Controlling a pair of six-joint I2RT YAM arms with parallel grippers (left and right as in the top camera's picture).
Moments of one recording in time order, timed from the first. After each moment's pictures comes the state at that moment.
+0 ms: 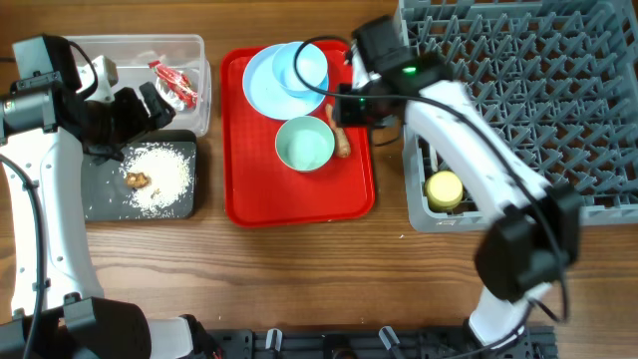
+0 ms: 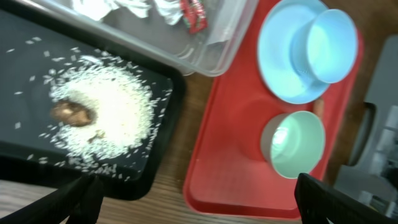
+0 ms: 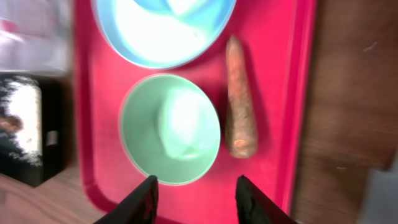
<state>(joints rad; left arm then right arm) 0.27 1.56 1.56 -1.20 0.28 -0.20 0.46 1.94 1.68 -0.93 -0.21 0.43</state>
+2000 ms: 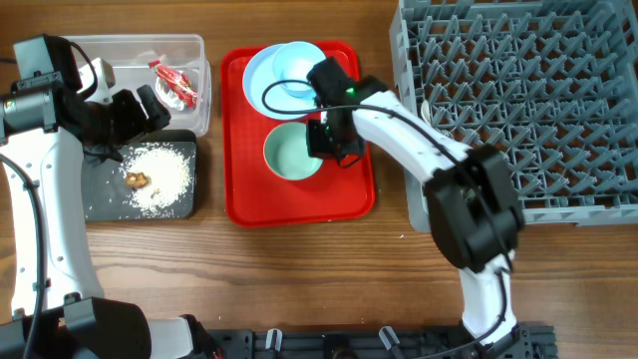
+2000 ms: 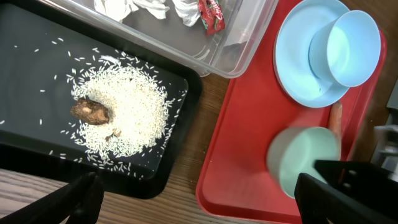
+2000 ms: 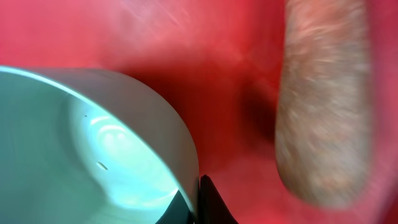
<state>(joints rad) 0.27 1.56 1.56 -1.21 0.22 -0.20 0.55 2.14 1.67 -0.89 -0.24 0.51</state>
